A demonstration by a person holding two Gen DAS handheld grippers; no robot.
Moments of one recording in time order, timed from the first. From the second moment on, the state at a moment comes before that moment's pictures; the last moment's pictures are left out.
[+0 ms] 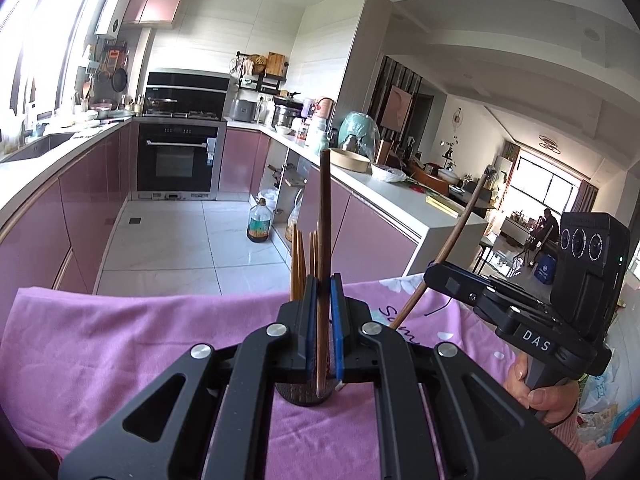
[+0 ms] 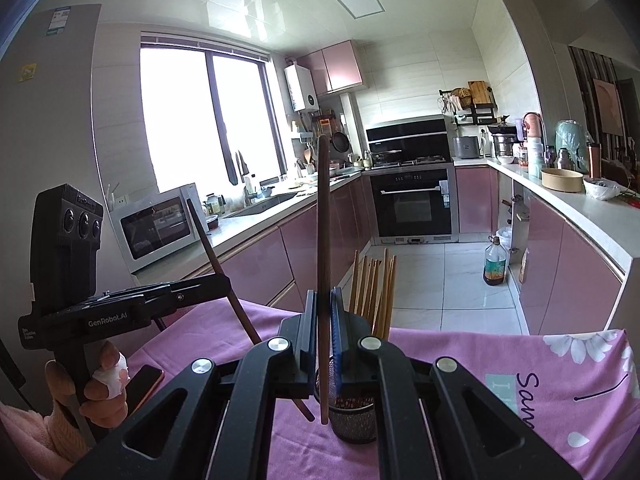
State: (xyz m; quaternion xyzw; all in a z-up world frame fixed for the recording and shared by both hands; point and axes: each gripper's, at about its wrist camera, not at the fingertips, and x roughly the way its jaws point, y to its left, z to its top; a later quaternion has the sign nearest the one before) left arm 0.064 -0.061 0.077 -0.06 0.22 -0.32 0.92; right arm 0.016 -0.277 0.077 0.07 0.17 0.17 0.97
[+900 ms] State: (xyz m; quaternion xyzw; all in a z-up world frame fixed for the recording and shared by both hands) left arm 0.063 -0.079 0.100 -0.05 0.21 -0.32 0.92; right arm 0.032 -0.272 0.079 0.07 0.17 0.15 0.97
